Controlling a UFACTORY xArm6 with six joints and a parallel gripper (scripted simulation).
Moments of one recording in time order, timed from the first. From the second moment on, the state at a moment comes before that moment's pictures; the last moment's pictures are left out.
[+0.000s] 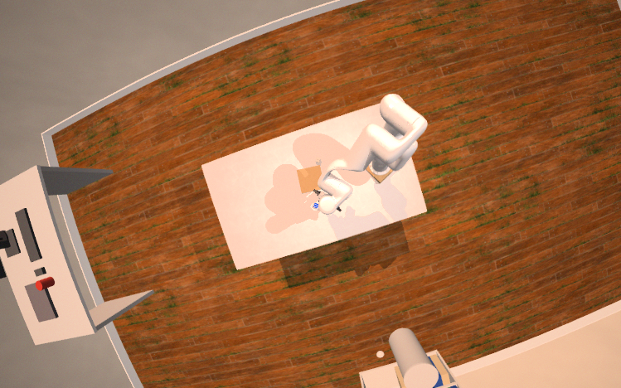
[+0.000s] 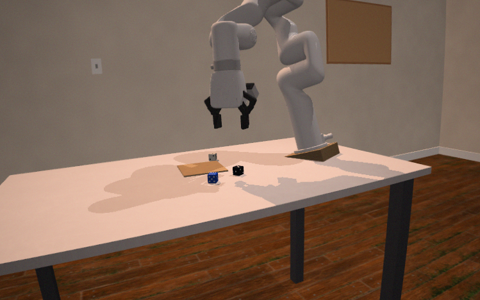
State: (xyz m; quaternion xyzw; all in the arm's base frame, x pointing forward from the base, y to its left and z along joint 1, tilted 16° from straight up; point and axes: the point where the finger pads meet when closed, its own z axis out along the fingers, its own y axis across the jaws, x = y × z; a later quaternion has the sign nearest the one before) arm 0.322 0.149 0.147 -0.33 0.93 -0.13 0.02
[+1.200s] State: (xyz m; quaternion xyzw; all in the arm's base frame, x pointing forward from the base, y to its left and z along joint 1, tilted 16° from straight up) arm 0.306 0.143 0.136 -0.46 0.88 -0.14 0.01
